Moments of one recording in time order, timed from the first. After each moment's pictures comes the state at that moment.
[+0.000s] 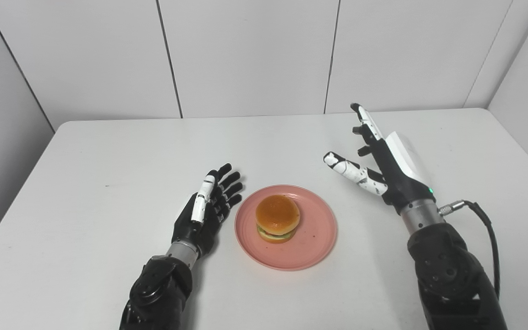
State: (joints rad) left arm -0.20 -0.04 0.01 -0.03 -0.25 0.36 -0.12; right arm -0.25 -0.15 0.06 -0.33 -0.60 0.29 0.21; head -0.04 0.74
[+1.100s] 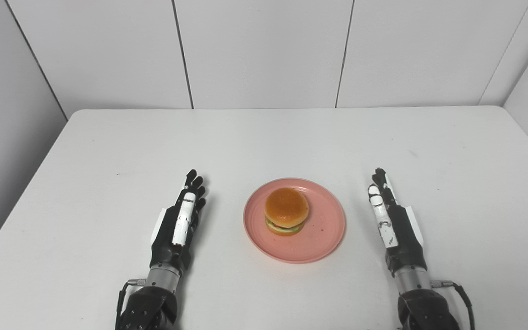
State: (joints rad) left arm -0.03 -0.02 -0.01 -0.10 -0.09 0.12 -0.08; right arm -0.06 0.00 0.01 -0.08 -0.11 0.08 0.00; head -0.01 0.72
